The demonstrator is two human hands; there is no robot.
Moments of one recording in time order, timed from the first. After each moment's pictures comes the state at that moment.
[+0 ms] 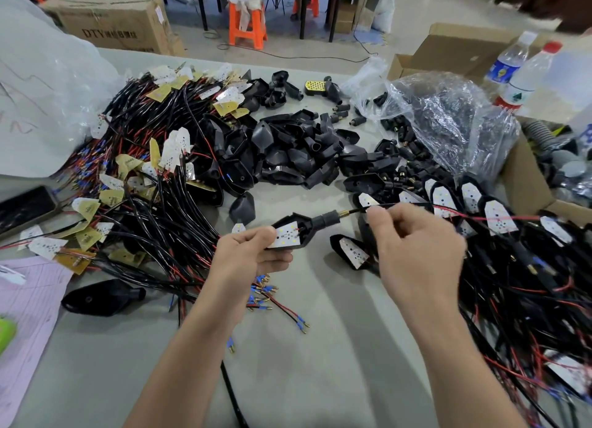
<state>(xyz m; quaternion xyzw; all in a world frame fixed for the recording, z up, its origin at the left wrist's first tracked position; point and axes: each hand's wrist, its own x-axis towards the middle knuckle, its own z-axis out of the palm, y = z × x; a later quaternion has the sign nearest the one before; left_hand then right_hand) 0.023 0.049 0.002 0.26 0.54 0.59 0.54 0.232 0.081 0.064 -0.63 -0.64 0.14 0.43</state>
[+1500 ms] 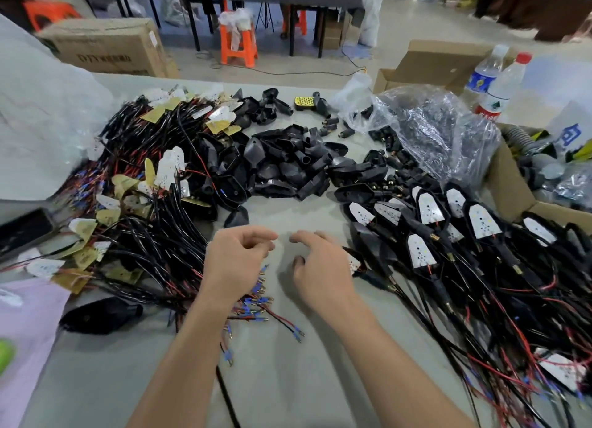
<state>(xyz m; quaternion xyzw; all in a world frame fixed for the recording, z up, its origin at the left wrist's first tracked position) 0.015 0.072 0.003 0.43 0.69 0.47 0.33 0.167 0.101 -0.014 -0.57 -0.74 0.24 0.26</state>
